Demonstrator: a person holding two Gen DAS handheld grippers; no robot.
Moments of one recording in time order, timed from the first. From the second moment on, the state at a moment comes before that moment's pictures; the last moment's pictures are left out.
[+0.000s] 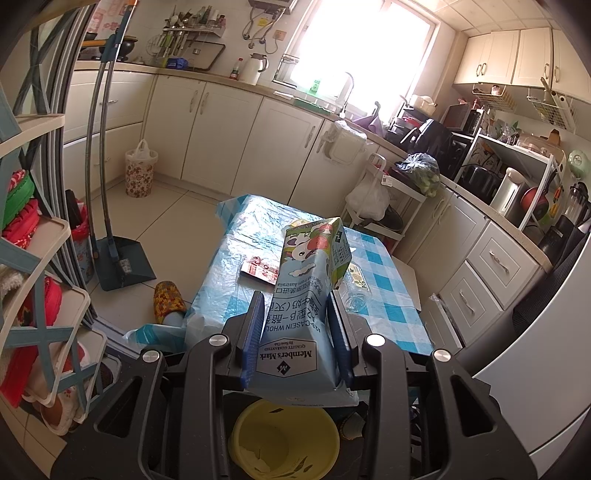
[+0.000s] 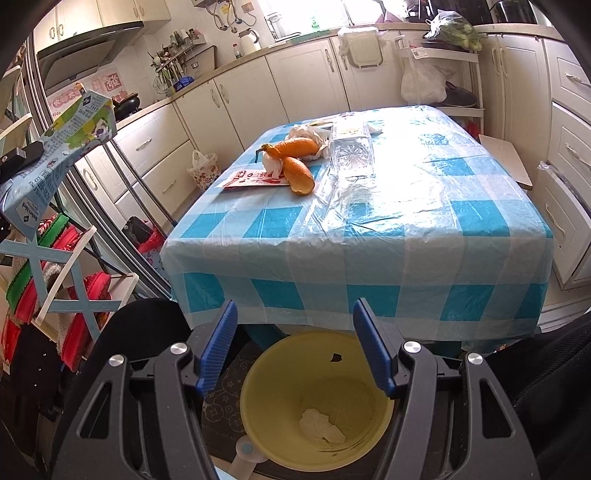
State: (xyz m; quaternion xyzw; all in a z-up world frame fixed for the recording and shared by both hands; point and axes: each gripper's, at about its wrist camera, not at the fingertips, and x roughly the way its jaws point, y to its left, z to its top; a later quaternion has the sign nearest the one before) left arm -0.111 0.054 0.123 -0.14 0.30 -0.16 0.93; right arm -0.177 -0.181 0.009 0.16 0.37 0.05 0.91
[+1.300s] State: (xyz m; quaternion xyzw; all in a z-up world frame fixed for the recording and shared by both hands) left arm -0.120 -0.007 0.027 -0.08 0.43 -0.21 0.87; right arm -0.192 -0.204 0.027 0.19 0.32 0.02 0.93
